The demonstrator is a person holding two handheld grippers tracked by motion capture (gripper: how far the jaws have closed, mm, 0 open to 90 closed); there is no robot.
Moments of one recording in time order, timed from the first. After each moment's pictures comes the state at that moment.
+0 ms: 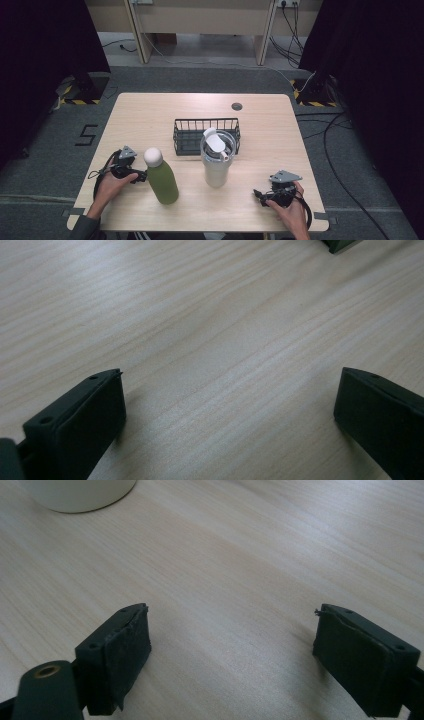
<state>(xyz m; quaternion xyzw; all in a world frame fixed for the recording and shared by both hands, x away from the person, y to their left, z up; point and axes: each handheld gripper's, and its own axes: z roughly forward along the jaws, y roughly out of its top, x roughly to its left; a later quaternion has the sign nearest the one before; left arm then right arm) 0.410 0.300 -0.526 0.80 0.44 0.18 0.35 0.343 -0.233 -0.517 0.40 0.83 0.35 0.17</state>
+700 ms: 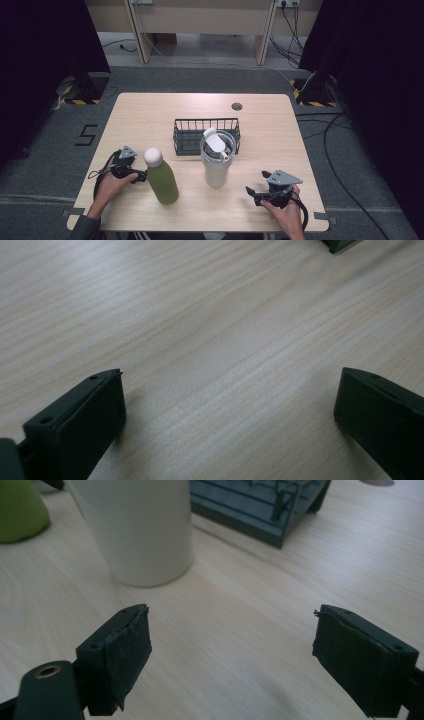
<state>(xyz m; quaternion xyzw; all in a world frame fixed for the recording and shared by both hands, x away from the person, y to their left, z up) 0.410 0.299 -0.526 0.80 0.44 0.18 0.35 0.334 -0.213 -0.498 0.35 0.80 0.44 0.19</state>
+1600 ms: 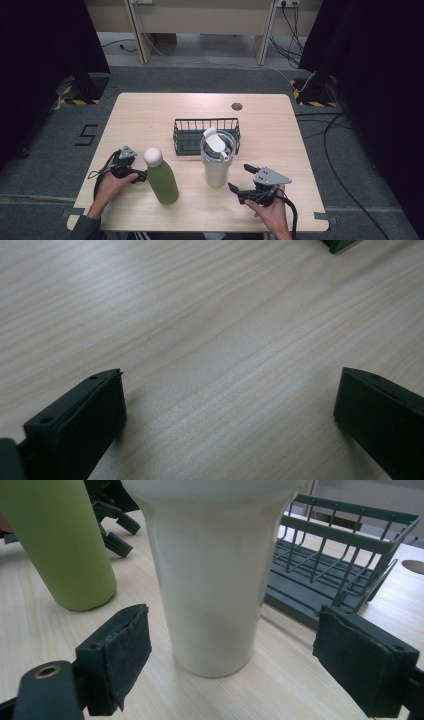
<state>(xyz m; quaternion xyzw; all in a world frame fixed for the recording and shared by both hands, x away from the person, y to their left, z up) 0.410 0.299 -0.526 0.80 0.44 0.18 0.35 0.330 -0.166 -0.473 0.28 0.78 0.52 0.19</state>
